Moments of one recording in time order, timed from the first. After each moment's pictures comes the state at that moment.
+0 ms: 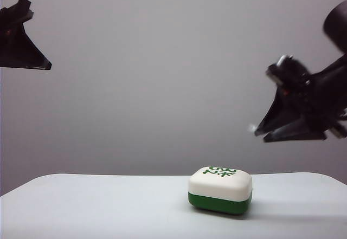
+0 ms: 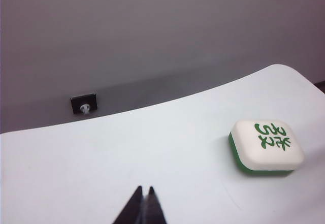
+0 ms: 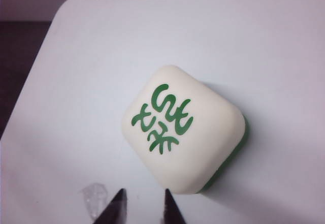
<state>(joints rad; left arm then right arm) -0.17 0.95 0.46 0.17 0.33 0.03 0.19 1.54 0.66 0.19 -0.55 0.29</state>
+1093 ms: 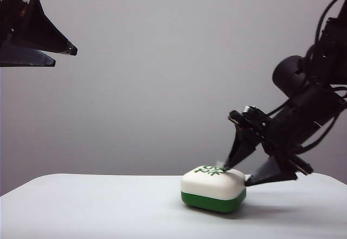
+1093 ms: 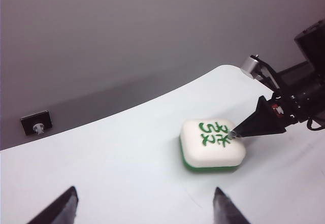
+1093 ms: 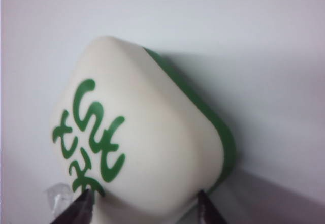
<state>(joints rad) -0.17 0.96 0.46 0.21 0.52 0.05 0.26 1.91 0.94 0.07 -0.52 0.36</state>
